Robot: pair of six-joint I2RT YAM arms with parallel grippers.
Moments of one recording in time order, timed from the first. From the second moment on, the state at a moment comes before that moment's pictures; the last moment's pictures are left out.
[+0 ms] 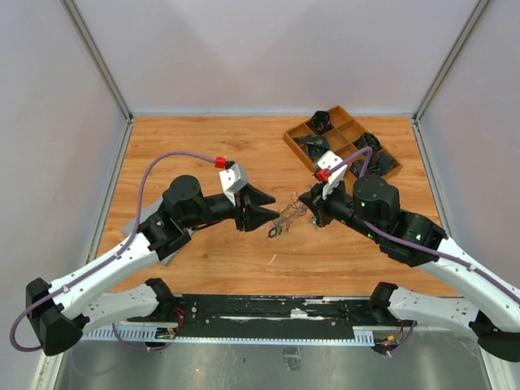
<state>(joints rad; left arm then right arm) -0.82 0.94 0.83 0.12 0.47 -0.15 0.97 0.88 1.12 -0.52 0.14 -0.03</state>
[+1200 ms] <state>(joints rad) -0.82 1.01 0.71 0.30 0.58 -0.27 0.97 0.87 1.10 -0.52 0.15 0.01</state>
